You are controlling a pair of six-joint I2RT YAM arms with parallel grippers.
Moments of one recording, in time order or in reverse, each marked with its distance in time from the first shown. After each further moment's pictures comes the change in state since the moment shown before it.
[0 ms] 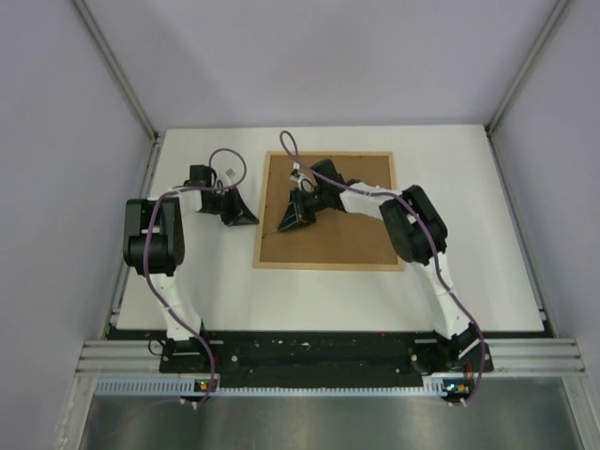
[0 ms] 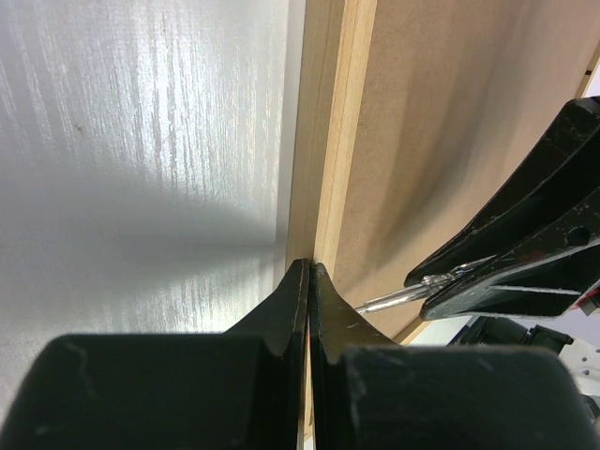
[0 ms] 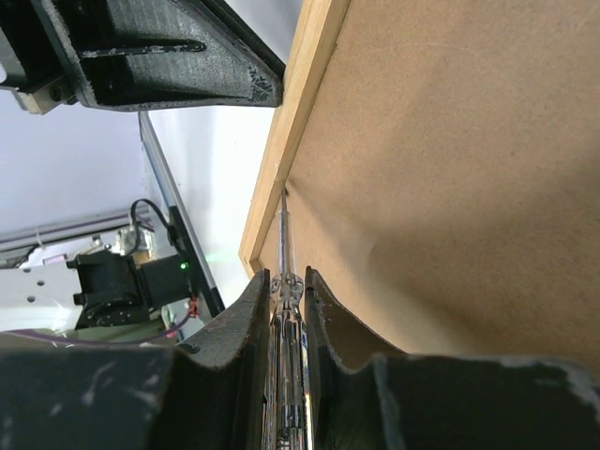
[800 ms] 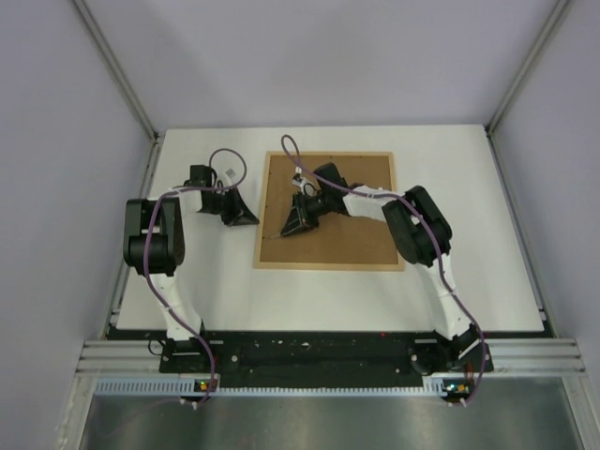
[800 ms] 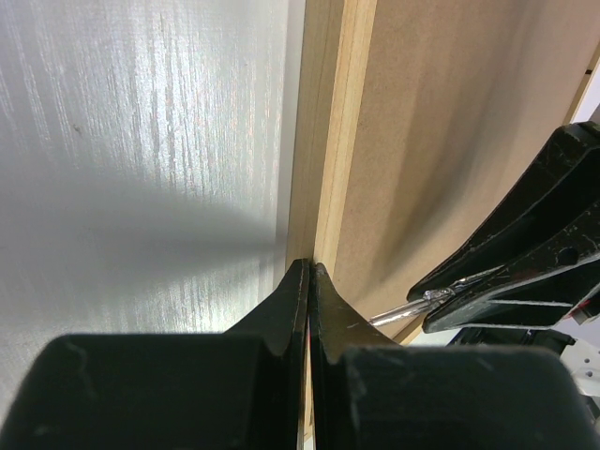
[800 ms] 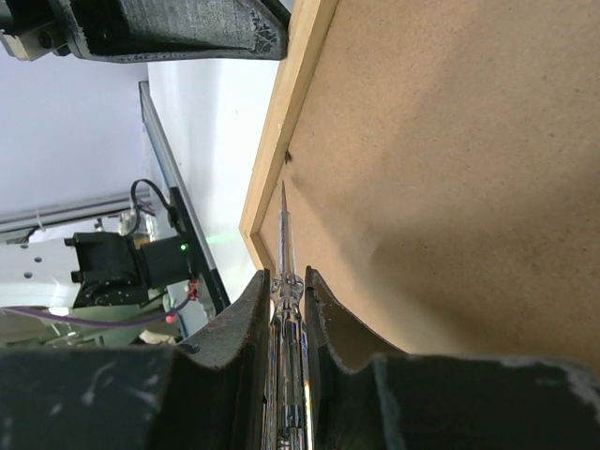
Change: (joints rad) left arm -0.003 0.000 0.000 0.002 0.000 0.000; right arm -0.005 -0.054 -0.100 0.042 -0.035 -0.015
